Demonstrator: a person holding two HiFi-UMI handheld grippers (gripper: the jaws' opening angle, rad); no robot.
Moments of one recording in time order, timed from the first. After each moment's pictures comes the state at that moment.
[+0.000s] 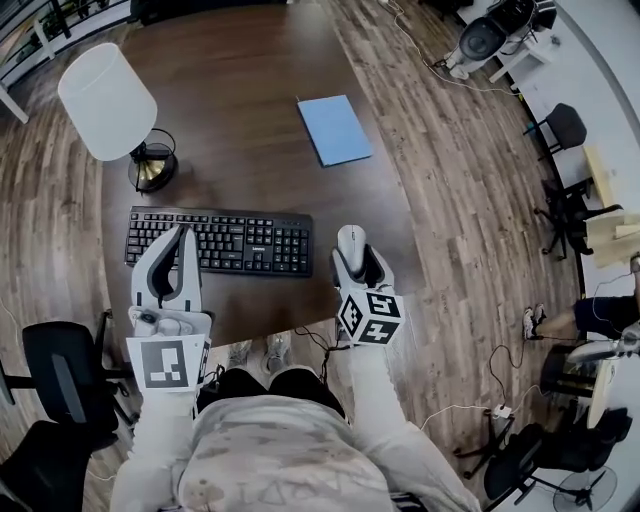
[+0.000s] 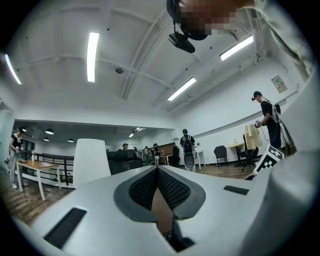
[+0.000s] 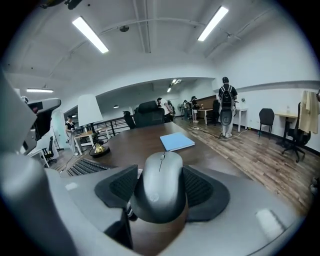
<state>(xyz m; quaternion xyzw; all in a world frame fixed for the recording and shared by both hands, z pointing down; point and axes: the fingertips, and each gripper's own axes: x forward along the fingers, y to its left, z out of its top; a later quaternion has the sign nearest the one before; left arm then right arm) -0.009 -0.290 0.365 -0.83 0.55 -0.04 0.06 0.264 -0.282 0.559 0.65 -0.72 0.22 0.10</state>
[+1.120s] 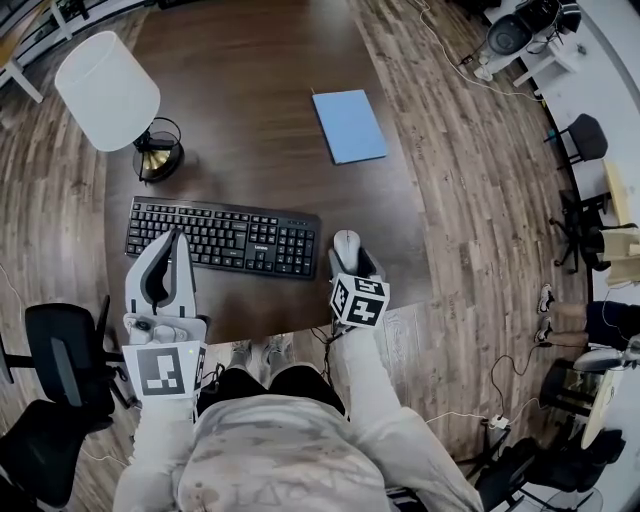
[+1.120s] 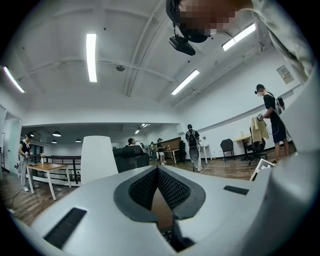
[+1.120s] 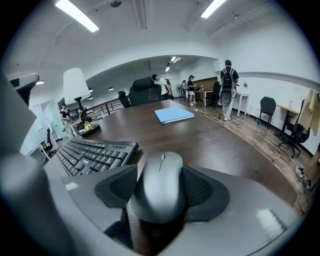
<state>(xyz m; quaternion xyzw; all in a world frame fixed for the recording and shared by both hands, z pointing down) -0.011 -0.293 0.382 -0.81 0.58 -0.07 0.06 0.271 -0.303 0.656 0.63 -0.69 0.30 0.19</state>
